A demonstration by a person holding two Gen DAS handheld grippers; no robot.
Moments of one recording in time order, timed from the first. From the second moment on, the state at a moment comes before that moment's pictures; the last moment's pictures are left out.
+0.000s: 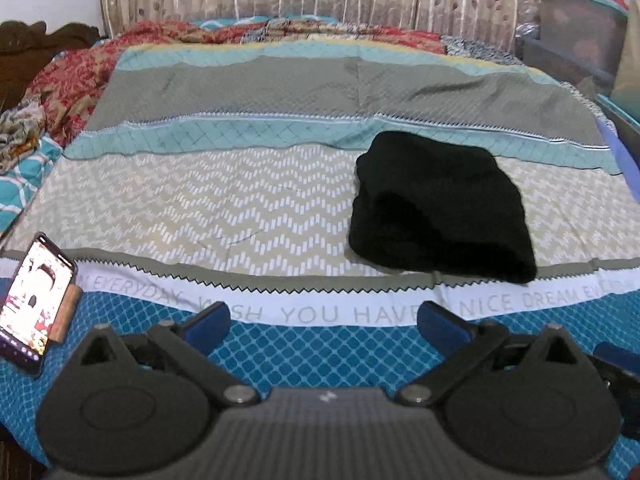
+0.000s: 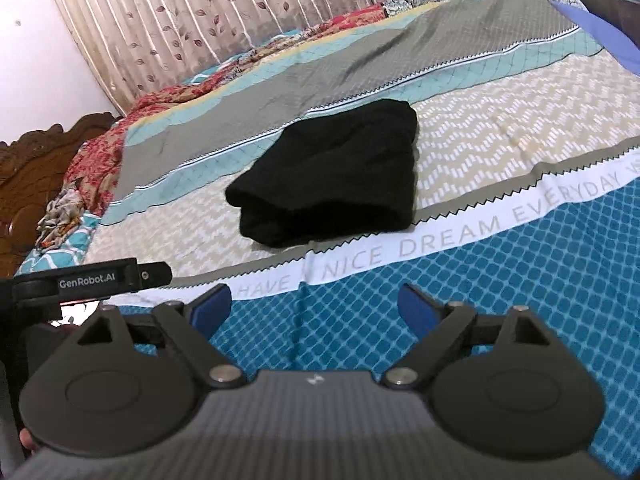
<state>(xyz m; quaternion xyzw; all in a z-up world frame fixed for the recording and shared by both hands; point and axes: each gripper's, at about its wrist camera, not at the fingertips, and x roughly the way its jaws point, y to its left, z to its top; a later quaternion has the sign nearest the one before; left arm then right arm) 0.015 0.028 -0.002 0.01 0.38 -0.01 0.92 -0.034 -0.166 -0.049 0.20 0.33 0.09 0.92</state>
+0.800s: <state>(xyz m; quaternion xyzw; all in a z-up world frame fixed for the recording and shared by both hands) -0.020 -0.015 0.002 0.12 0.40 0.03 0.91 -0.070 -0.172 -0.047 0.23 0.32 0.08 0.92</state>
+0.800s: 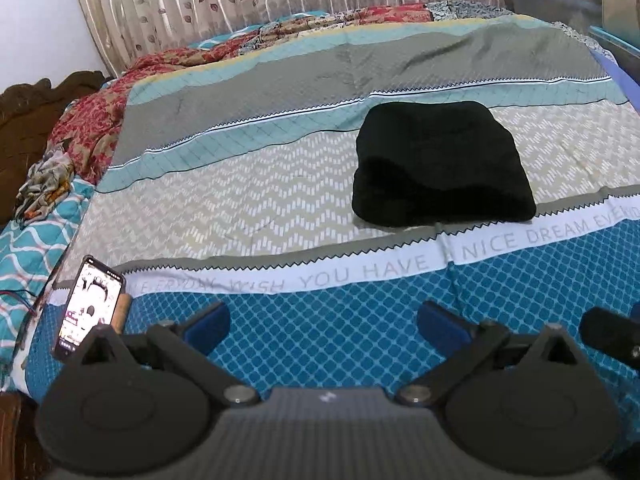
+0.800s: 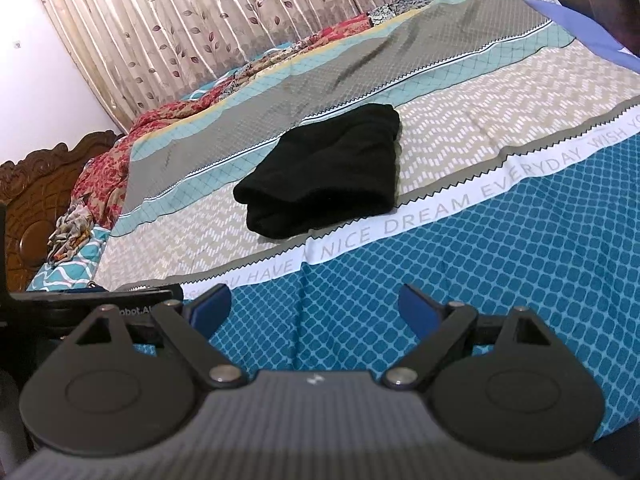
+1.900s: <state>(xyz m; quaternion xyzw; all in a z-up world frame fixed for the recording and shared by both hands) -0.002 -0.022 -0.030 0.13 0.47 0.02 0.87 -0.060 -0.175 -0.062 0.25 0.35 0.07 0.90</state>
